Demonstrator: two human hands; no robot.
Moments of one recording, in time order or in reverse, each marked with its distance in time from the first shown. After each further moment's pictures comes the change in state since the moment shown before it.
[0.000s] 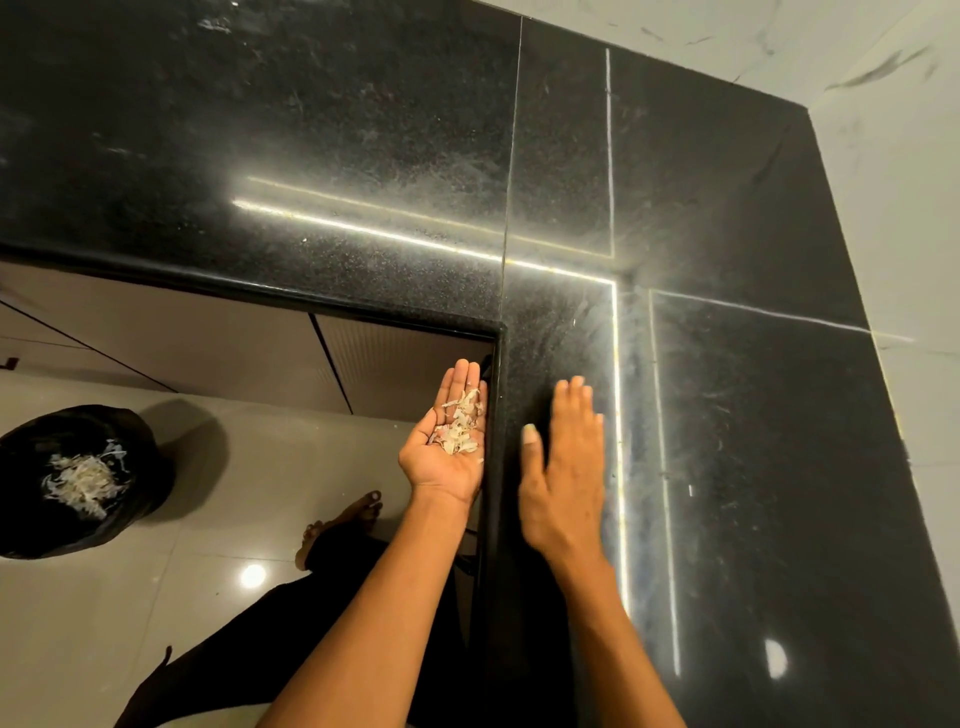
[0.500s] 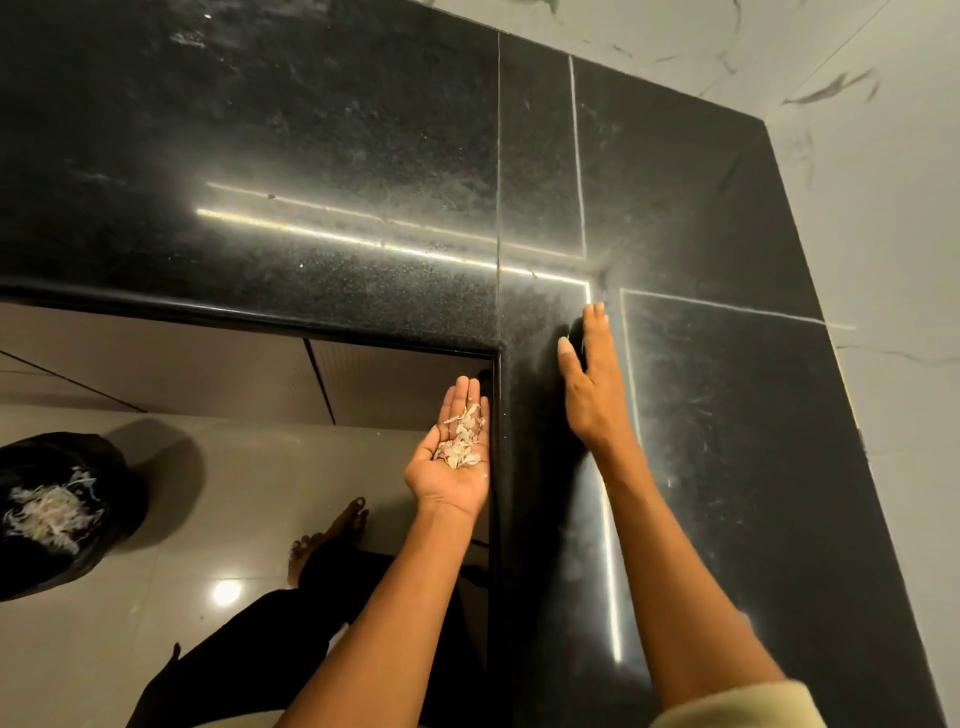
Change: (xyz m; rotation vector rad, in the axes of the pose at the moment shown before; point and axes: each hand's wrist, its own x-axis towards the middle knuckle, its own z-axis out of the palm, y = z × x) left_hand 0.000 0.007 0.010 -0.140 0.133 -0.107; right_hand 0.115 0.003 -0.020 0.153 -0.084 0.123
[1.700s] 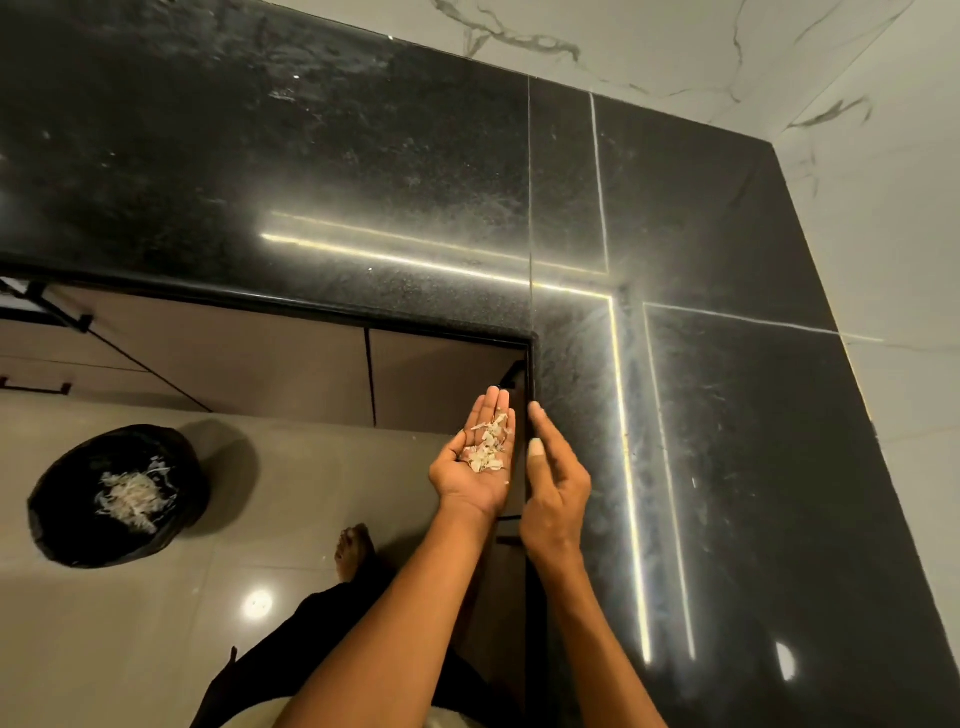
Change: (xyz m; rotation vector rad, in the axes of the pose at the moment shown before) left_hand -0.065 0.019 0.005 0.110 0.021 -0.077; right_hand -0.172 -0.046 0.057 0.659 0.139 0.007
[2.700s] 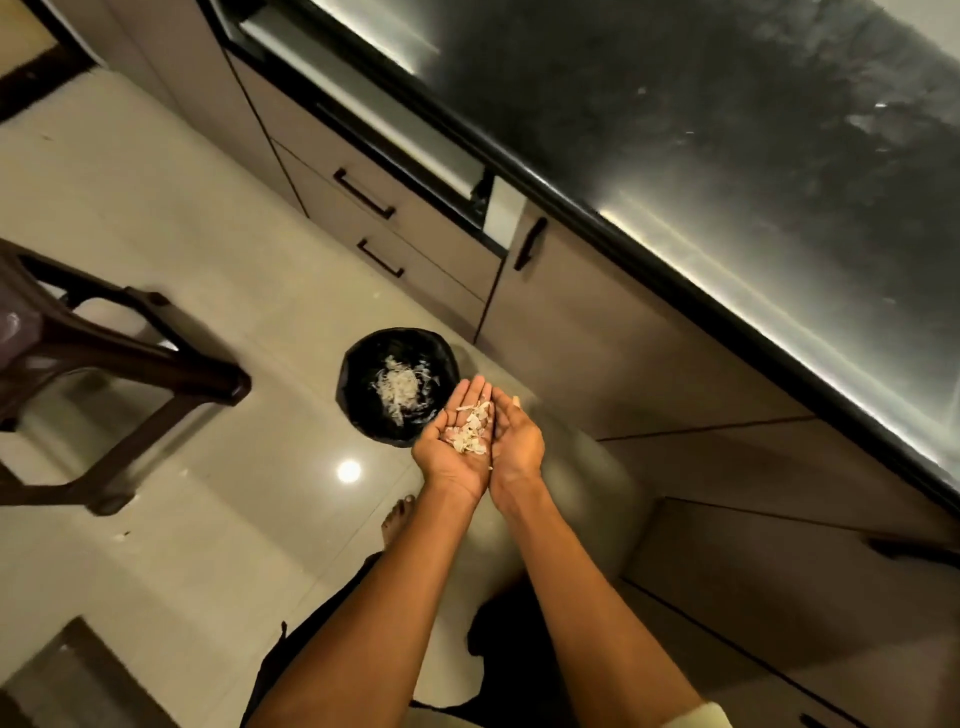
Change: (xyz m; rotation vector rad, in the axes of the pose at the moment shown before) left_hand -0.113 0.456 -0.031 -0.196 0.141 0.622; right_hand -0.137 0.021 0.486 0.401 -0.336 0.993
